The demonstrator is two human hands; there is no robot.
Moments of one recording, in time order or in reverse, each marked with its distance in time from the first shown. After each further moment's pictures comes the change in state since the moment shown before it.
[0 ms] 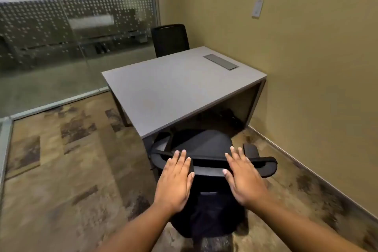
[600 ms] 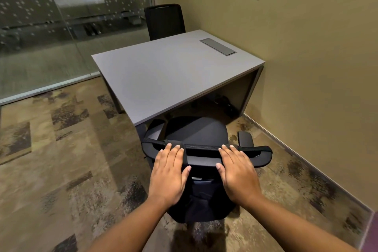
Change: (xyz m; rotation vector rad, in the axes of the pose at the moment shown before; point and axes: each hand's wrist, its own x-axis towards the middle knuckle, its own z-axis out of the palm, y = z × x) left_hand -0.006 0.003 0.017 0.070 0.030 -0.042; right_hand -0.008 -0.001 0.021 -0.143 0.072 0.025
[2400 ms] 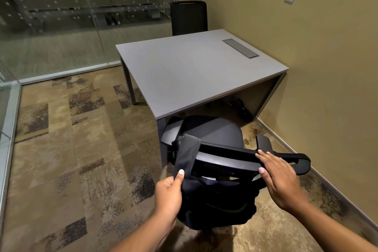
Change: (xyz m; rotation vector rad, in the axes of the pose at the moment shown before) left_hand -0.056 -0.040 -0.030 -1.274 0.088 -0.964; right_hand 0.003 0.030 -0.003 0.140 -0.022 -0.075
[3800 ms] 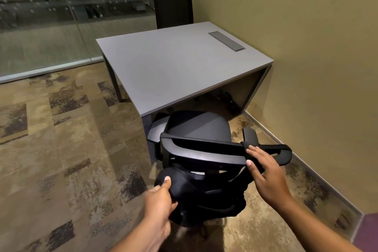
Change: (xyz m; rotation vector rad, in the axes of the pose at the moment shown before) left_hand -0.019 0.012 0.022 -0.223 0.085 -0.460; right_hand -0.008 -0.014 -0.013 0.328 0.173 0.167
